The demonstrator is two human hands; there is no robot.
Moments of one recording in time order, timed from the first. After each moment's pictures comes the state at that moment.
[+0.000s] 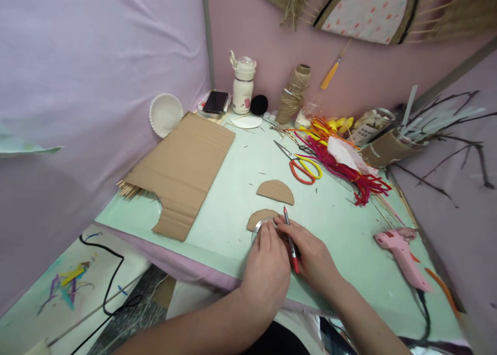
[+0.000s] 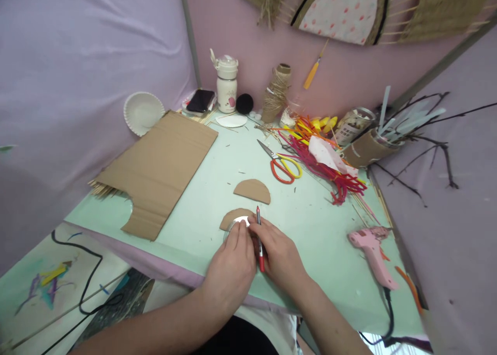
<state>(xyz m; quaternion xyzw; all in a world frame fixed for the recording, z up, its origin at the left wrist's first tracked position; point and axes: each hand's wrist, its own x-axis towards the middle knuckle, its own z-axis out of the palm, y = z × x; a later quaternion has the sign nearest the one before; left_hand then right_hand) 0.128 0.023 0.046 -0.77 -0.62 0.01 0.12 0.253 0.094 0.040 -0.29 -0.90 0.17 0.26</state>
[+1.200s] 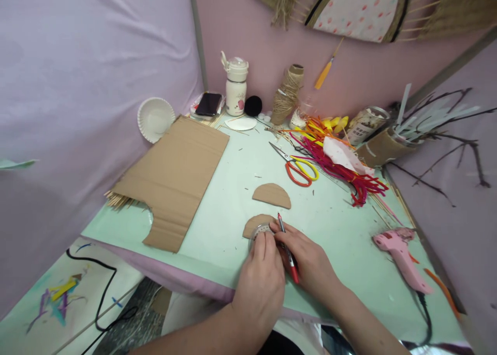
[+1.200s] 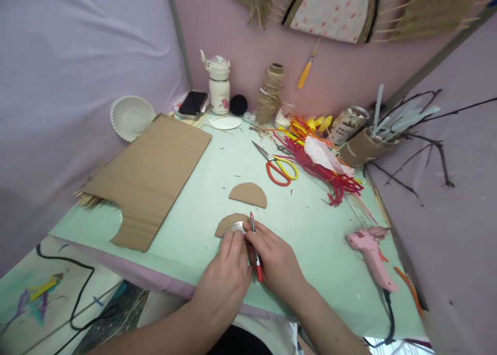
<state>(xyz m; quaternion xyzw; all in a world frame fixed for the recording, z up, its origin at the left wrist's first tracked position) 0.124 0.020 0.049 -0.79 -0.60 0.04 0.09 0.250 0.096 0.045 -0.28 -0.91 0.17 0.26</state>
